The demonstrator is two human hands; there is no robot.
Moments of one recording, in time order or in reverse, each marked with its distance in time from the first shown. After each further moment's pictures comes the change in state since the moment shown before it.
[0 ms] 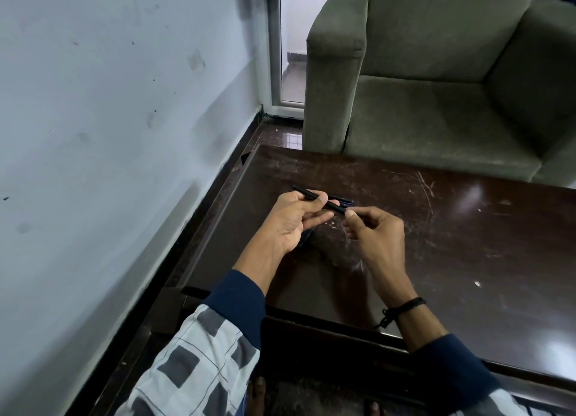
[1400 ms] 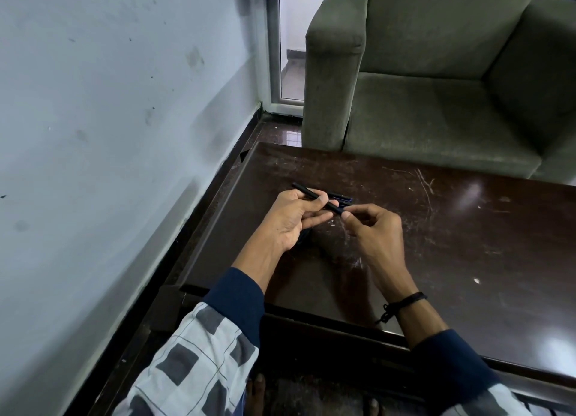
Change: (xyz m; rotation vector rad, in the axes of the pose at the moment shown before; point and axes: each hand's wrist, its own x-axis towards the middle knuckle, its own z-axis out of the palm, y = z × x) left_hand 0.006 -0.005 -0.005 0.050 -0.024 -0.003; right_hand 0.004 0.002 -0.003 -0.053 -0.053 -0.007
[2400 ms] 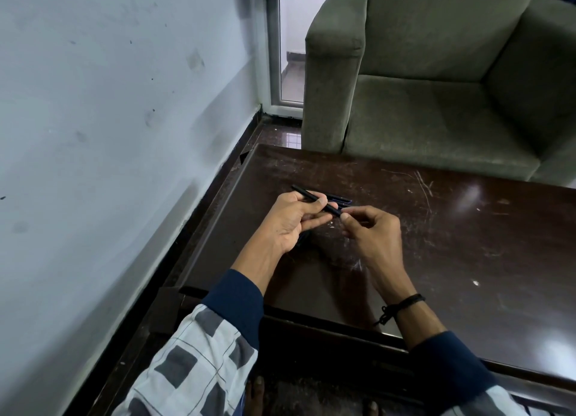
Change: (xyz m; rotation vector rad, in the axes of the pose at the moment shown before) left_hand -0.003 0.000 0.001 -0.004 0.014 -0.010; right_hand 0.000 0.000 0.001 0.039 -0.011 0.001
